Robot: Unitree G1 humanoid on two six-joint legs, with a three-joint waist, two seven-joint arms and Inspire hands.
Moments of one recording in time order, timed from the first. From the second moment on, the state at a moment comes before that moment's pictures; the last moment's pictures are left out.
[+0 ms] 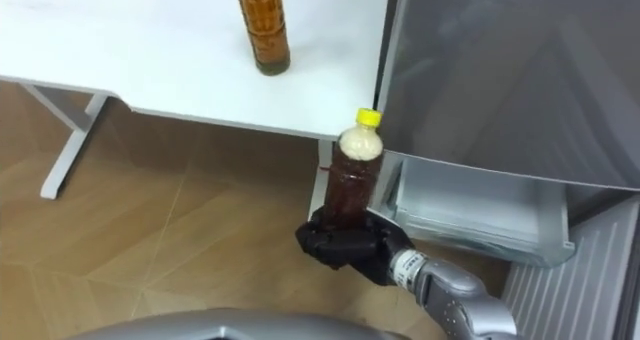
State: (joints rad) left arm 0.27 0.24 -0.02 1.01 -0.64 0.12 0.14; right arm 0.22 -0.31 0.28 0.39 0.51 0.23 0.49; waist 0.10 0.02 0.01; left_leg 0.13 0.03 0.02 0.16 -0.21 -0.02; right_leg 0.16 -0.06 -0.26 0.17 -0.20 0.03
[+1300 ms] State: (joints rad) left arm 0.25 0.24 -0.09 1.01 -0.31 0.07 0.06; right arm 0.21 -0.27 0.17 0.65 1.09 0.16 0.12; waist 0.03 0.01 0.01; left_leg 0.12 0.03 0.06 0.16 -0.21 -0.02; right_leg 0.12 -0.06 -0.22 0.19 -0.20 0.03
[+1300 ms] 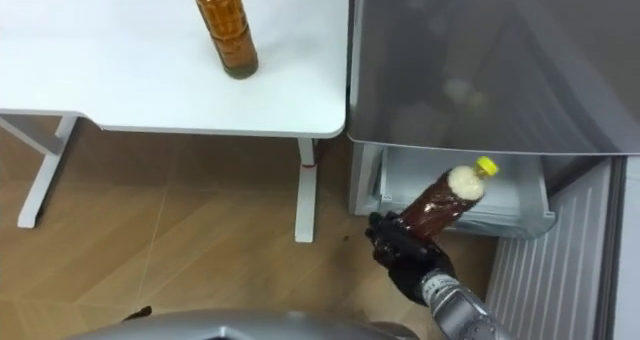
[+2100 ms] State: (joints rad) left arm 0.22 0.27 -0.13 1.02 -0.08 0.14 -0.02; right arm -0.12 -0.27 0.04 0.91 1.52 0.09 0.00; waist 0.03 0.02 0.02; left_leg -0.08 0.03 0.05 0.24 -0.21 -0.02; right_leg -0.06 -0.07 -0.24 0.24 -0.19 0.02
